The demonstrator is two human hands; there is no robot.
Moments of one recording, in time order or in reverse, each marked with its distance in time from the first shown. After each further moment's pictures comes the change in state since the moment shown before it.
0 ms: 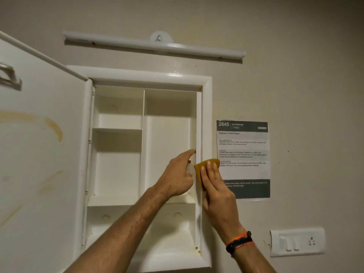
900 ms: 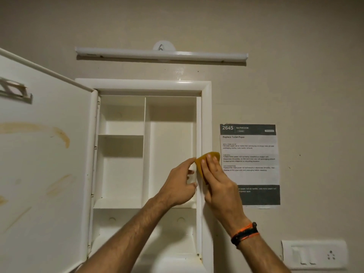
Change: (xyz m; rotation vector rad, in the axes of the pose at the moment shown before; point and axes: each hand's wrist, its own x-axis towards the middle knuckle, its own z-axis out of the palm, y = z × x) left_hand -0.002 -0.001 0.009 -0.065 0.016 -0.078; right_hand 0.036 0.011 -0.012 0.058 -0.005 -0.063
